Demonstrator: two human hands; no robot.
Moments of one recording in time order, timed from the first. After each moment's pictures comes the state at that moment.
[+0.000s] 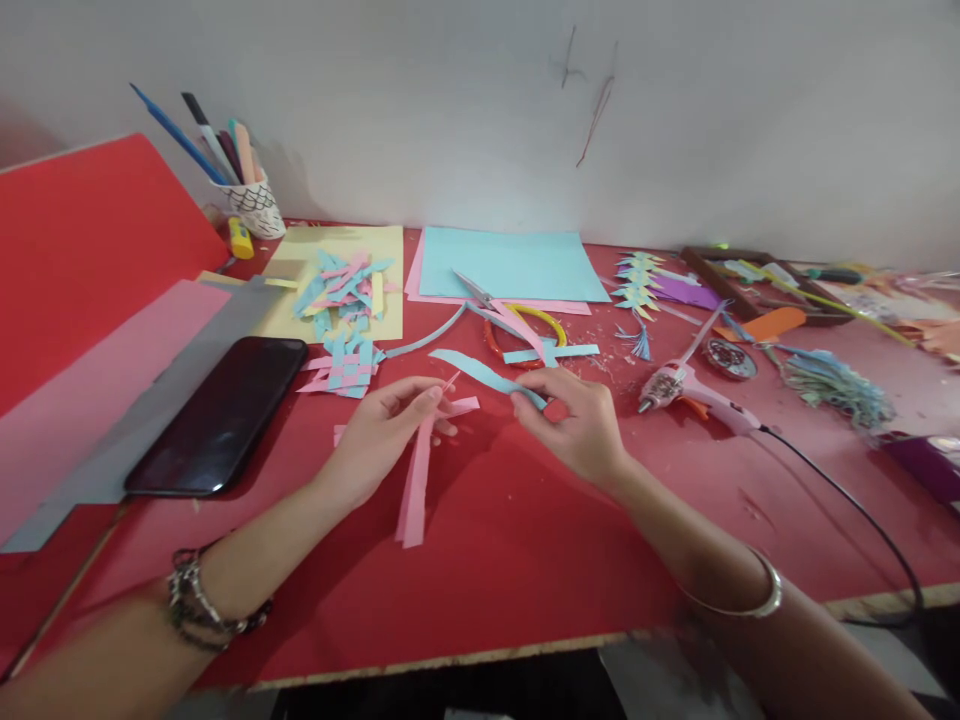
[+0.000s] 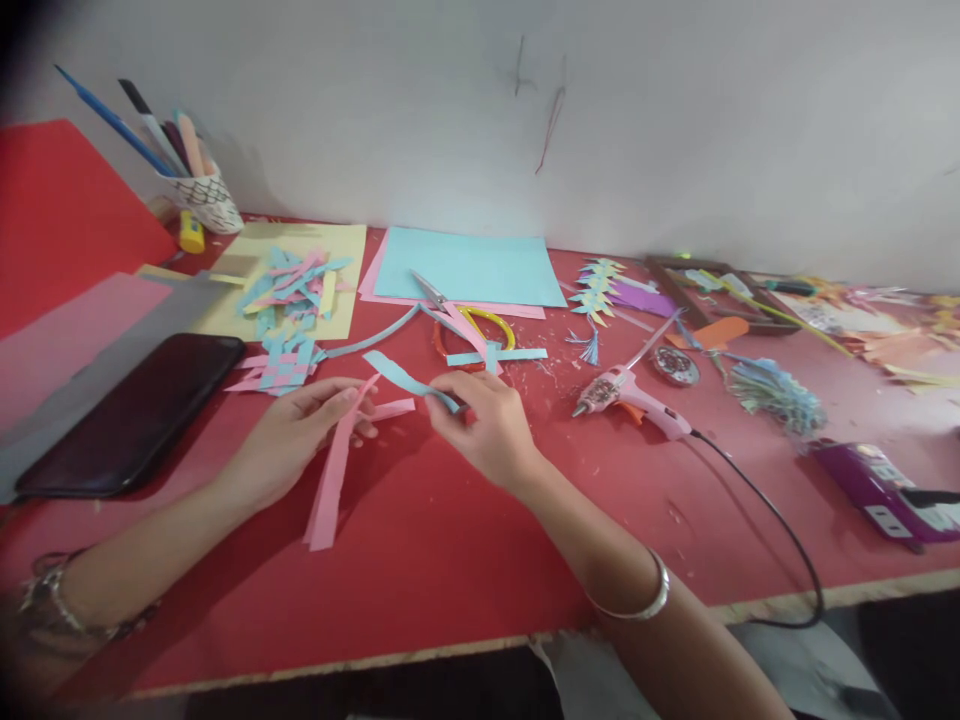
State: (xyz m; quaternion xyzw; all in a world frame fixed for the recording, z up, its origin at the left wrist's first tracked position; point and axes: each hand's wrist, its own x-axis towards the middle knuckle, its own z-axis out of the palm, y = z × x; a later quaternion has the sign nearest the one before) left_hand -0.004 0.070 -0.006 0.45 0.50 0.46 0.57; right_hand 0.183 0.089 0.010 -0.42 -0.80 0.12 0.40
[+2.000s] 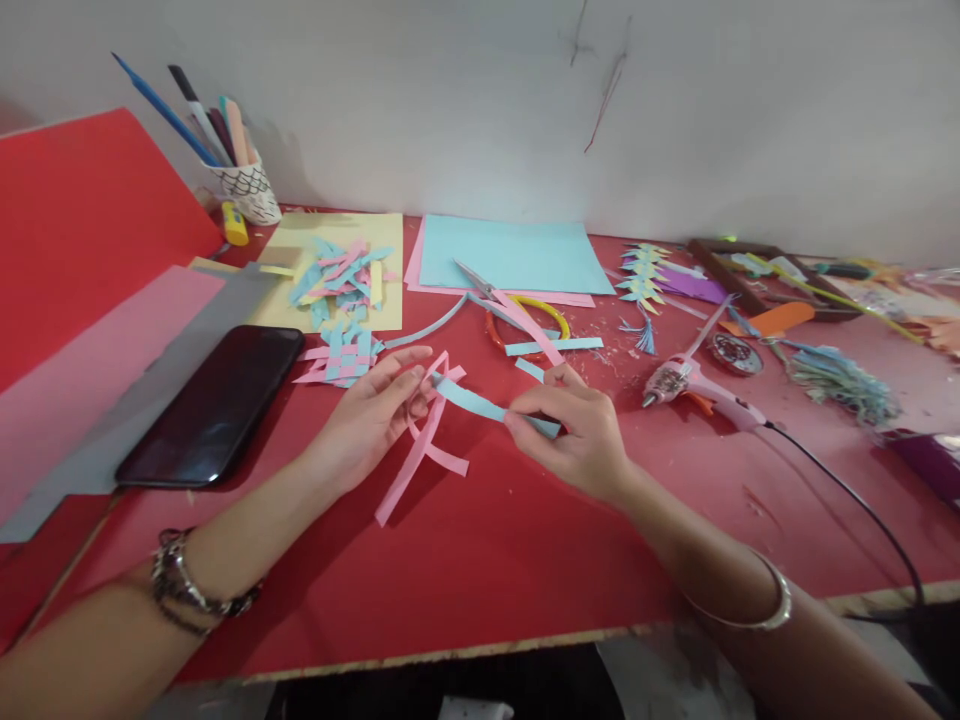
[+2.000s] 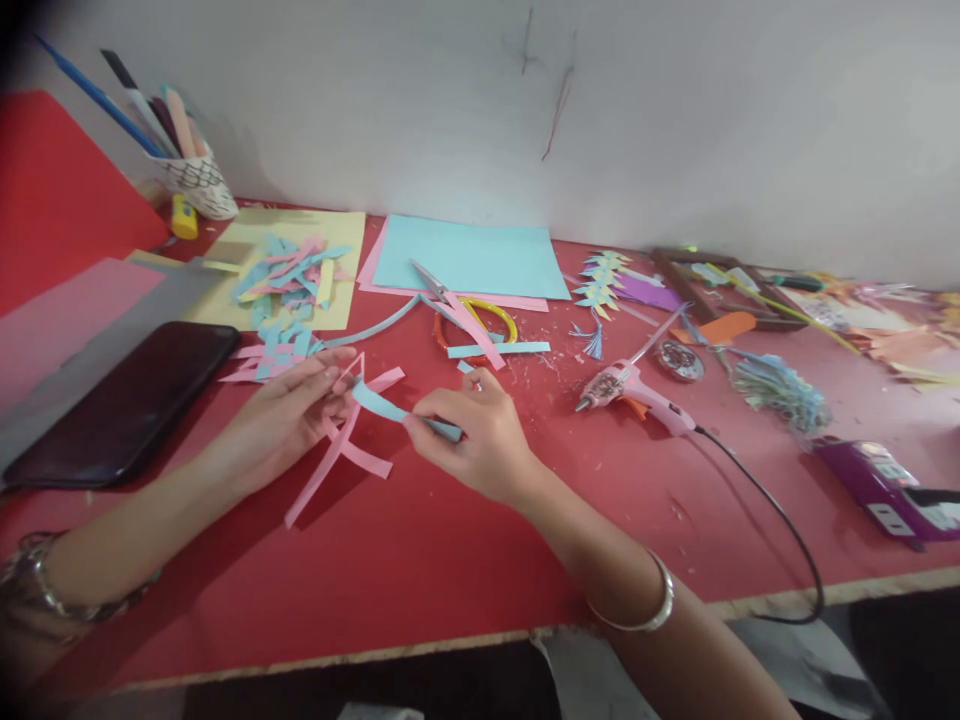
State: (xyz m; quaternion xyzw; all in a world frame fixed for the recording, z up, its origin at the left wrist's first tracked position) left_hand -0.008 0.079 -0.006 0.31 0.42 0.54 0.66; right_hand 0.179 0.079 0.013 -0.30 -0.85 0.07 0.42
